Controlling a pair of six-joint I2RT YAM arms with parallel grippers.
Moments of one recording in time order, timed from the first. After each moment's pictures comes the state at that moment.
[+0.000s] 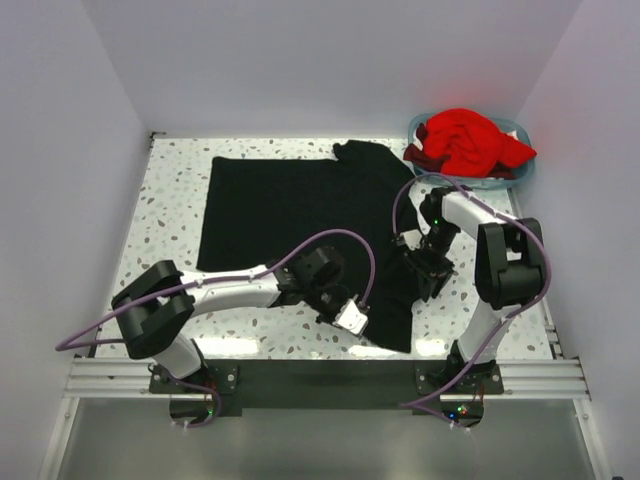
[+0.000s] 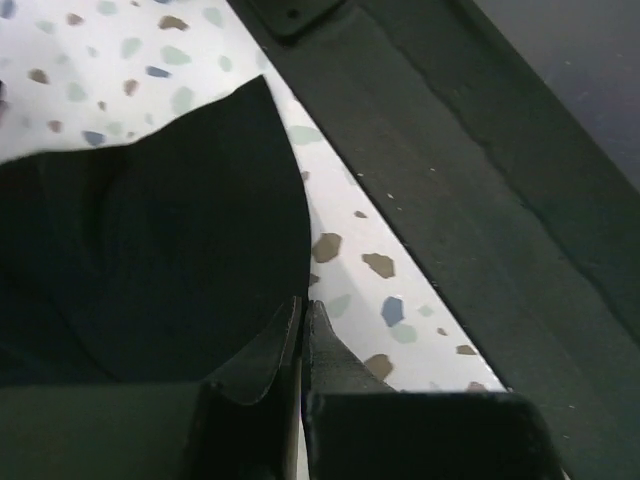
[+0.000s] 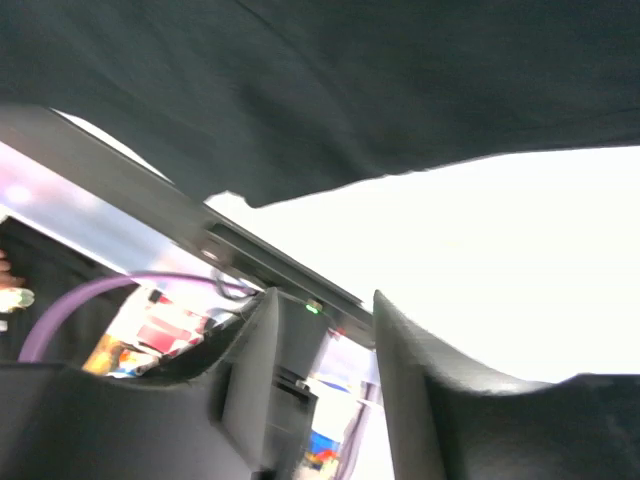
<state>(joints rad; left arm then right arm) -1.03 1.58 0.89 -0.18 0.77 0.89 0.14 1.83 1.21 -1.35 -0.26 -0.46</state>
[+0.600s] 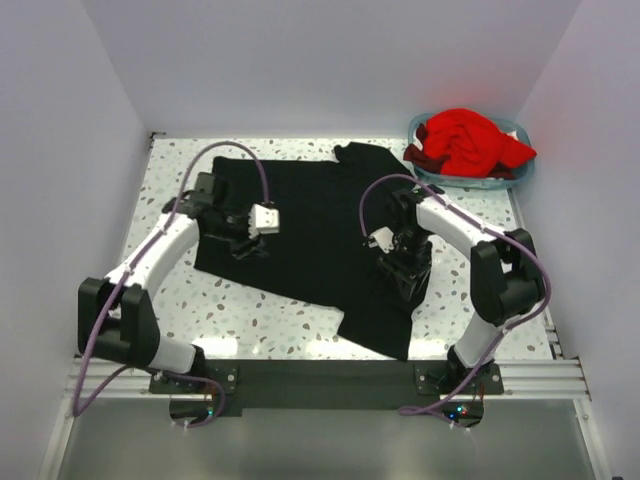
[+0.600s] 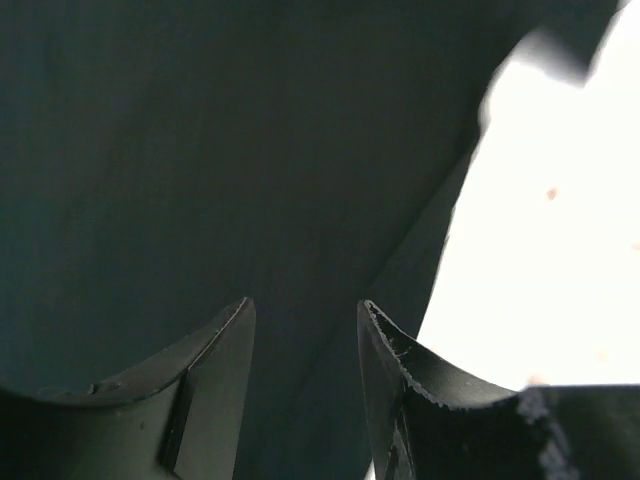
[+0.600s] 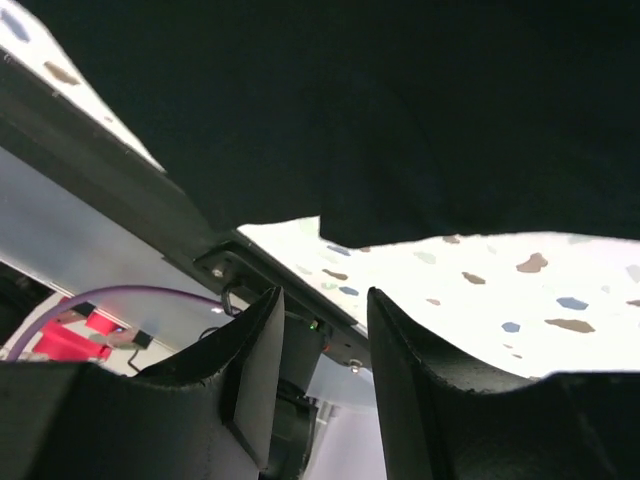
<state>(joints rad) -0.32 1.39 1.05 -0.71 0.82 1.06 0.38 1.72 1.24 -1.33 -0.24 -0.43</state>
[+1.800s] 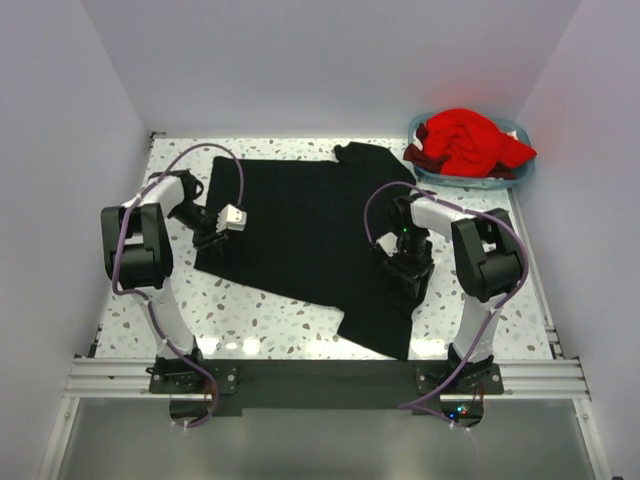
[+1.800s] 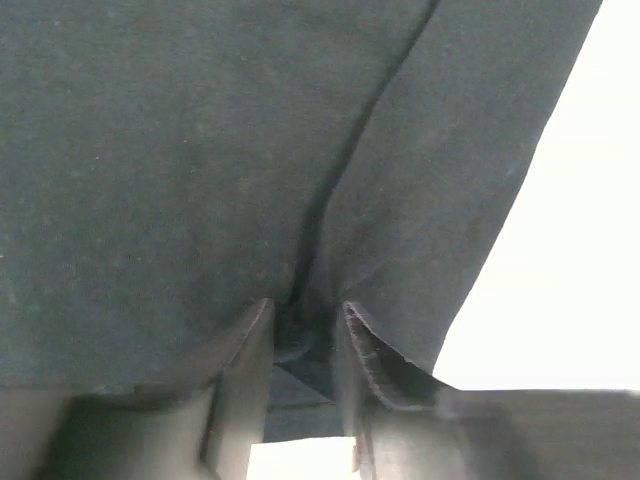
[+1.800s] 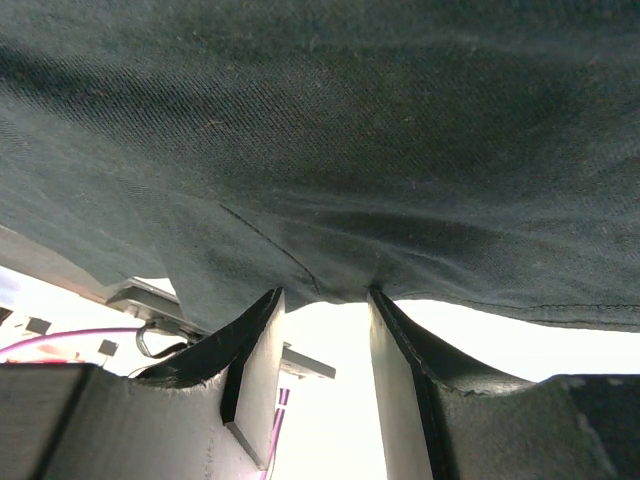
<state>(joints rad) 0.11 1.98 1.39 -1.14 0.54 1.61 0.32 1.92 1.22 -1.18 -0.09 -0.45</state>
